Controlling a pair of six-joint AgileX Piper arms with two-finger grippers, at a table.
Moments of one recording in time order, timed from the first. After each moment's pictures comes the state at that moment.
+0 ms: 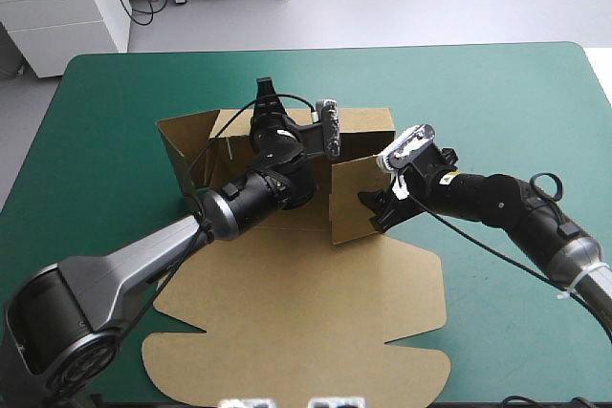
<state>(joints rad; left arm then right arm) -0.87 1.76 -1.53 1.00 1.05 0.18 0.40 1.30 -0.95 0.67 0.47 -0.91</state>
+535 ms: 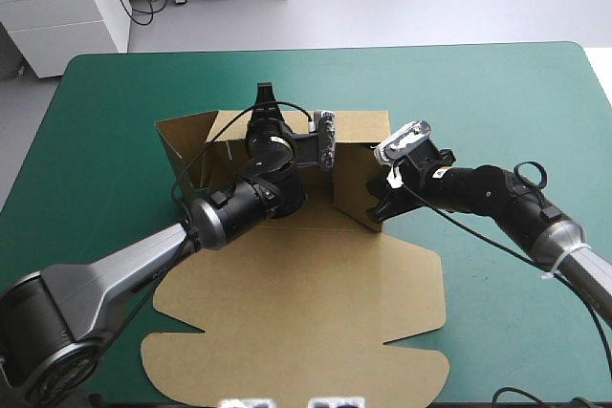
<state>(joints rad) -0.87 1.71 -1.43 1.00 0.98 0.25 0.40 1.38 -0.98 0.65 0.46 -0.86</state>
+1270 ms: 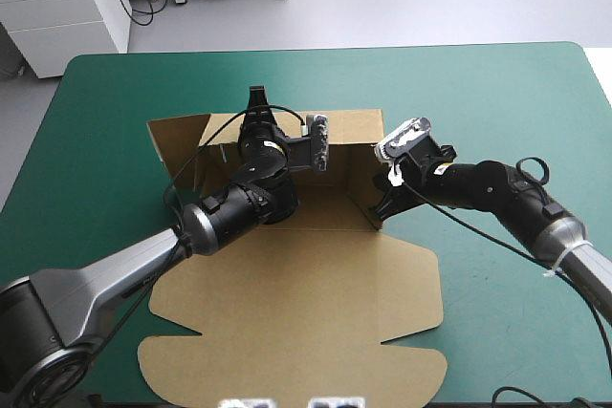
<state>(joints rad) -0.87 1.68 -1.38 1.03 0.98 0.22 0.39 1.39 -1.01 0.64 0.49 -0.87</state>
